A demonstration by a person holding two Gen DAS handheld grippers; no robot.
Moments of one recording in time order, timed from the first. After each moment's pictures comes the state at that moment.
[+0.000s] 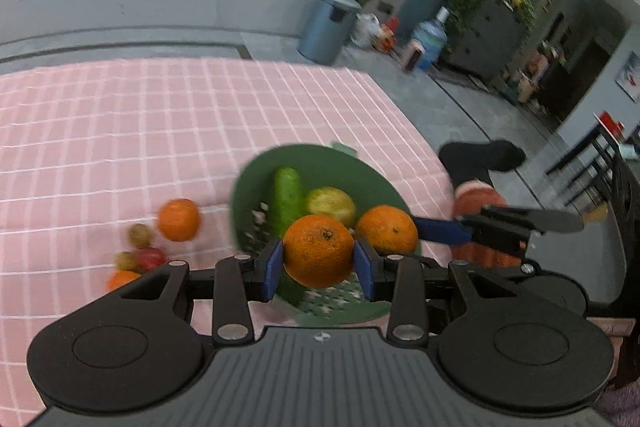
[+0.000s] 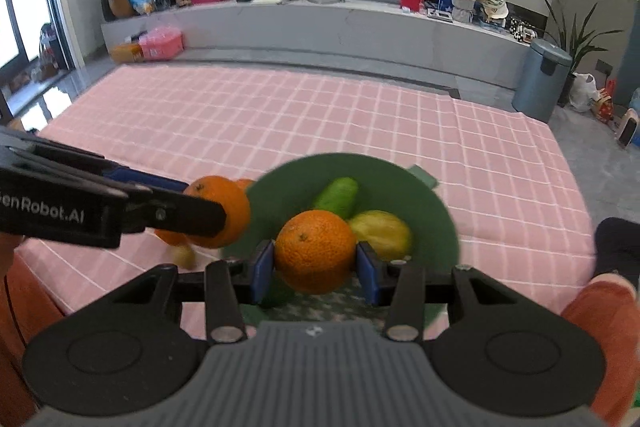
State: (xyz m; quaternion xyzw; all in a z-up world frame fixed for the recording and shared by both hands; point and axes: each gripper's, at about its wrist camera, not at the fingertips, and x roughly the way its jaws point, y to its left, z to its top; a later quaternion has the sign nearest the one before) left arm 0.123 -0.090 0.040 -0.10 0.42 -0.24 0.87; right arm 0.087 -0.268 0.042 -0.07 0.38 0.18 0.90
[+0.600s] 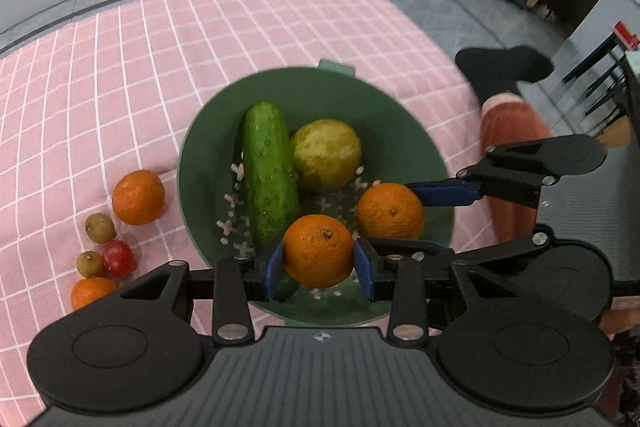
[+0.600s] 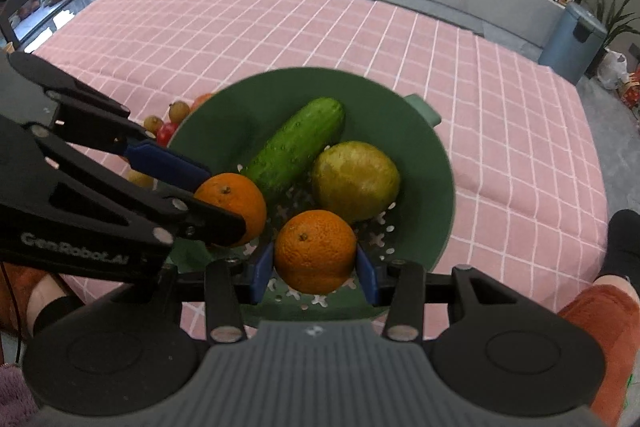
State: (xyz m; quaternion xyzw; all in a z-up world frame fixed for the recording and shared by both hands) left arm 0.159 -0.141 -0.006 0.00 0.52 -0.25 0.82; right arm 0.126 -0.282 0.001 -0.13 0.48 0.21 0.84
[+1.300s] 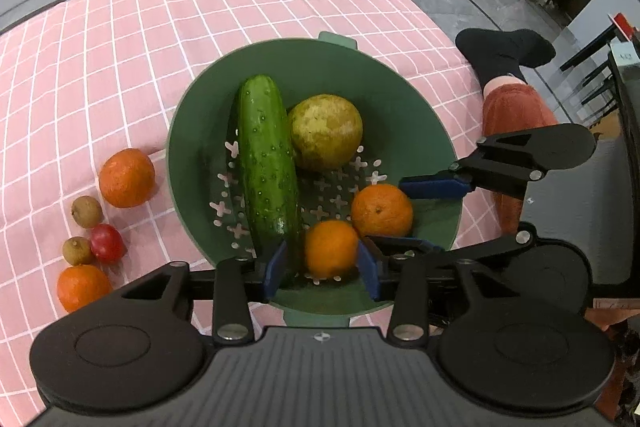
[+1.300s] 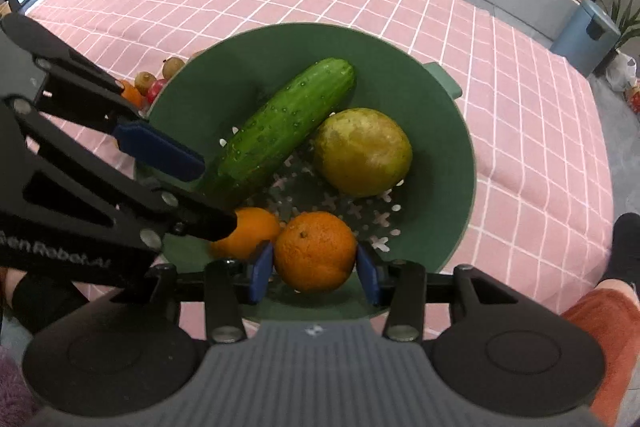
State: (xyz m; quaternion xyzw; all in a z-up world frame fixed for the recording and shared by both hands) left arm 0.160 -0.140 -0.016 0.00 0.54 -0.25 0.80; right arm 0.133 -0.272 -0.016 -0.17 0.51 0.21 0.82
